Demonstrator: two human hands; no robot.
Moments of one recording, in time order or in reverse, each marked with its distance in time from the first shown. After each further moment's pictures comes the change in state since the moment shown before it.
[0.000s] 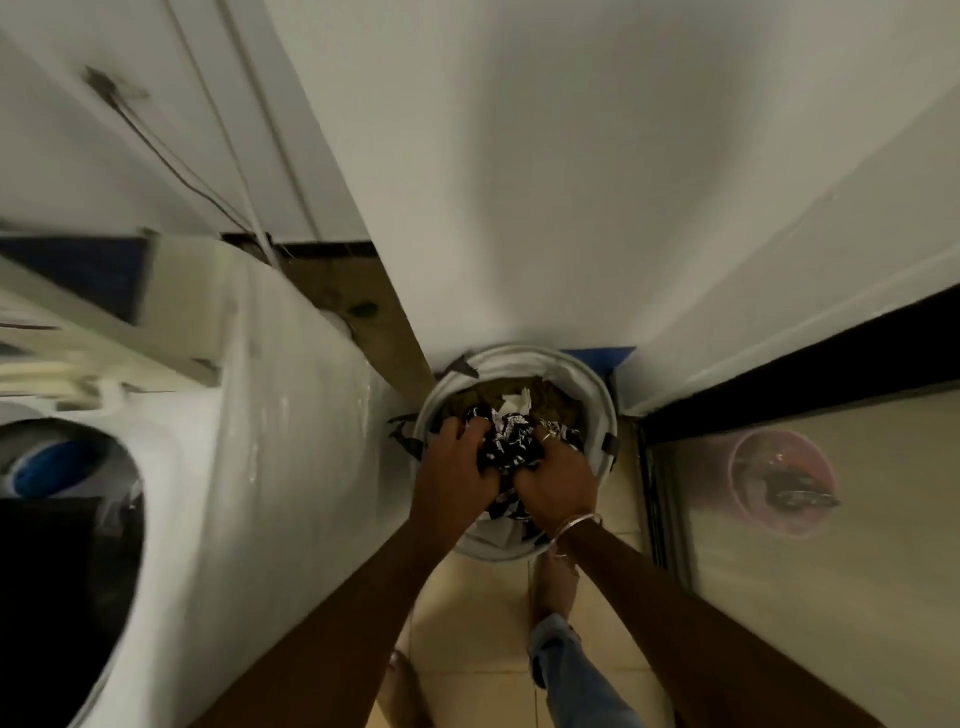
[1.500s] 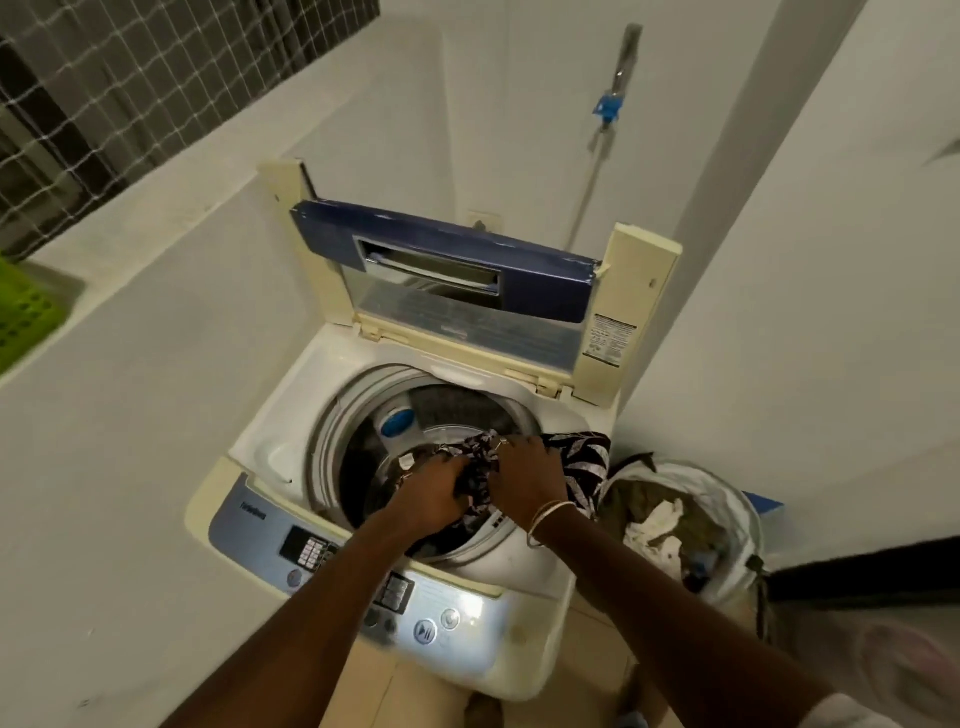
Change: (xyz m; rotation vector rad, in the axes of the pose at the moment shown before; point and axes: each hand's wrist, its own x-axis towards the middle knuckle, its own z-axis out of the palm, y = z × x) left_hand -0.233 -0.144 -0.361 0.072 -0.050 -0.195; right_hand -0.211 -0.367 0.072 -0.650 -0.286 -0.707
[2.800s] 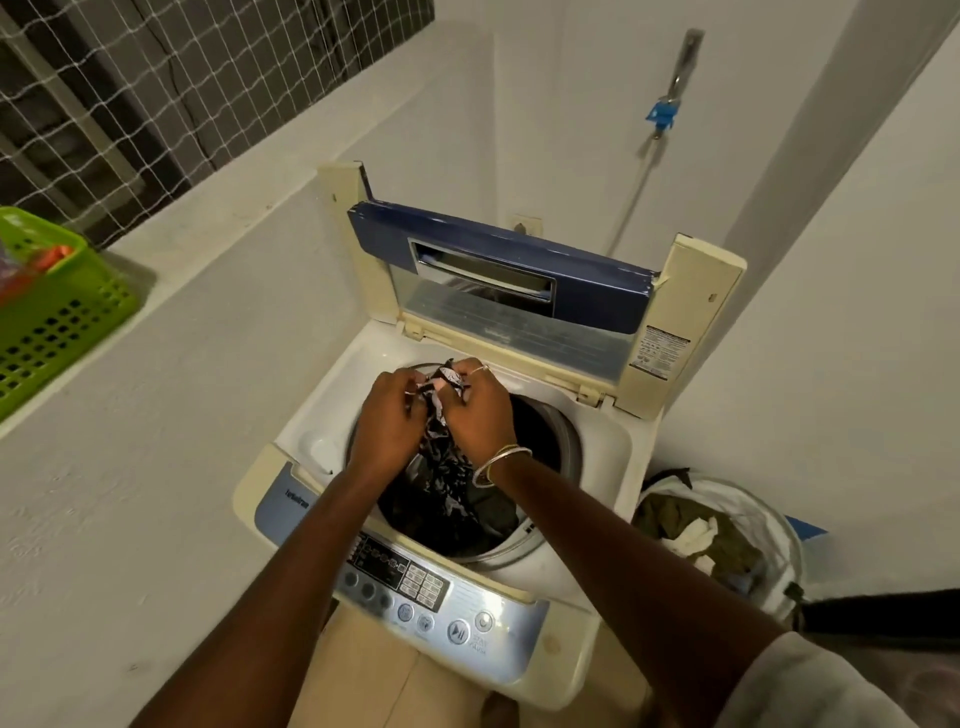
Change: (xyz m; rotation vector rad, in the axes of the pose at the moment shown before) left_hand -0.021 -0.023 -0.109 -0.276 0.653 -0.170; right_hand 0.054 -0.115 -0.052 0.957 0.301 -0.062
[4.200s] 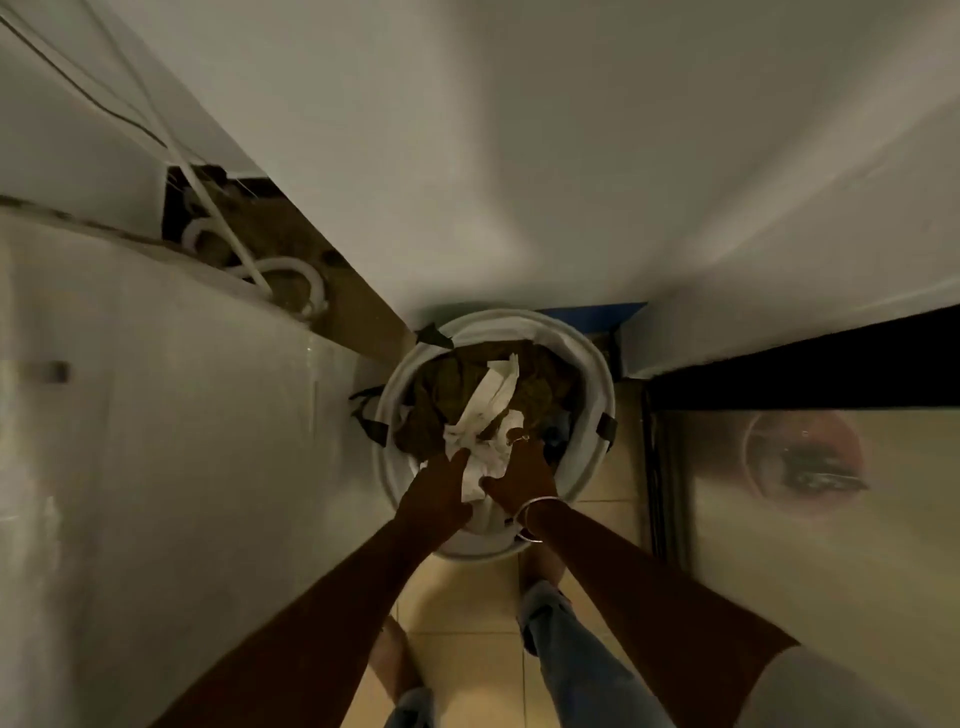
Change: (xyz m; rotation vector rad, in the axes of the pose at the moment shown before) left_hand -0.157 0.010 0.625 0.323 -1.085 0.163; right_hand -0.137 0.597 -0.274 -0.200 -0.033 0.985
